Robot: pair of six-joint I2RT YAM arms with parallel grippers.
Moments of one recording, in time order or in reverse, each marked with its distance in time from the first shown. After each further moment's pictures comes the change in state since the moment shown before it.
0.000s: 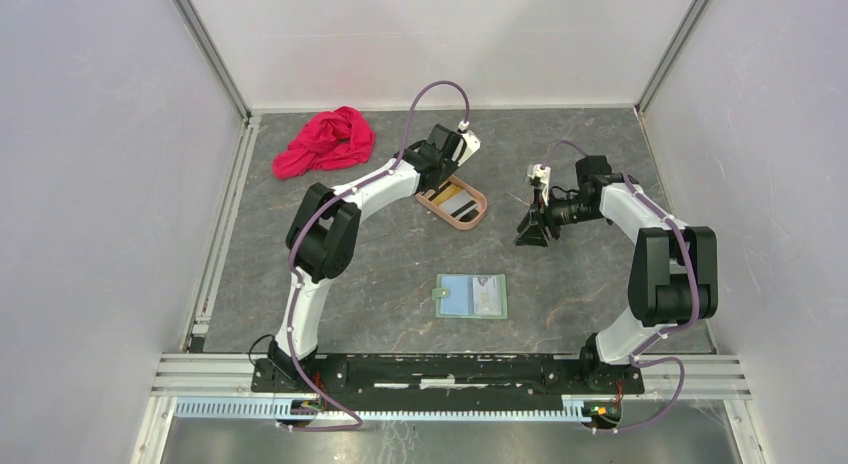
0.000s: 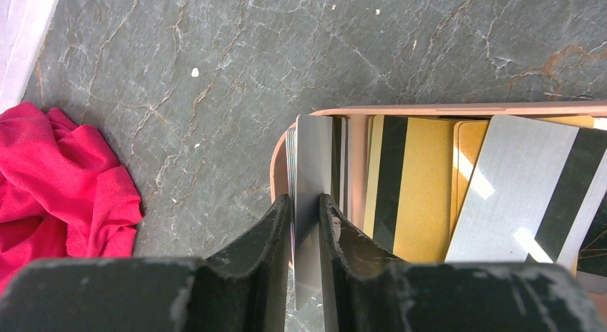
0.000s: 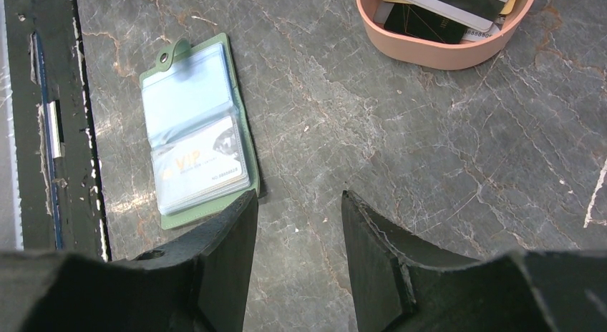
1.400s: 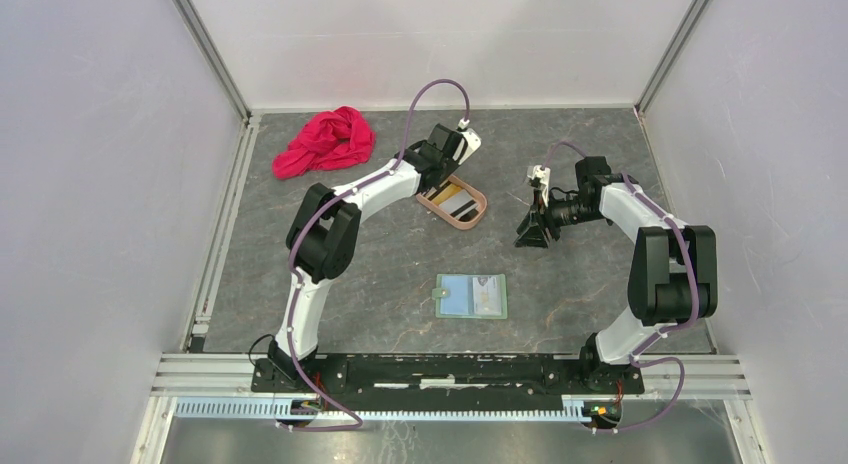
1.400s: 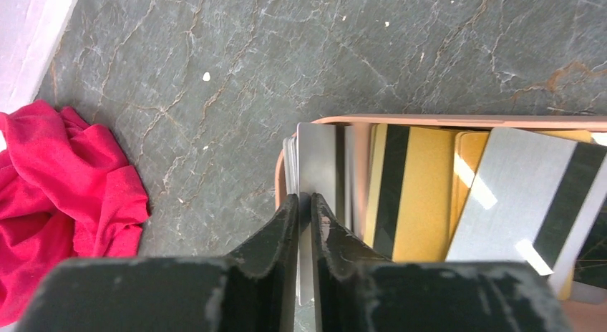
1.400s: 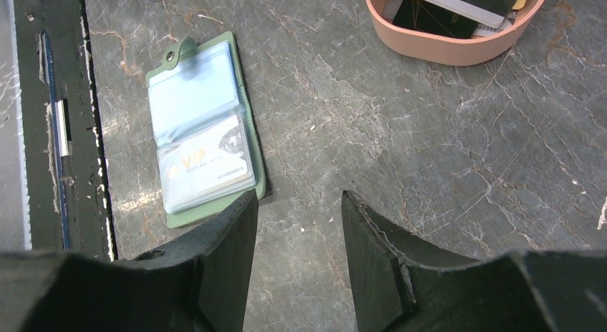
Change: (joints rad) left arm -0.004 -0.001 0.000 0.022 -0.027 -0.002; right arm 0.000 0.006 0.000 -0.019 -0.007 -0.010
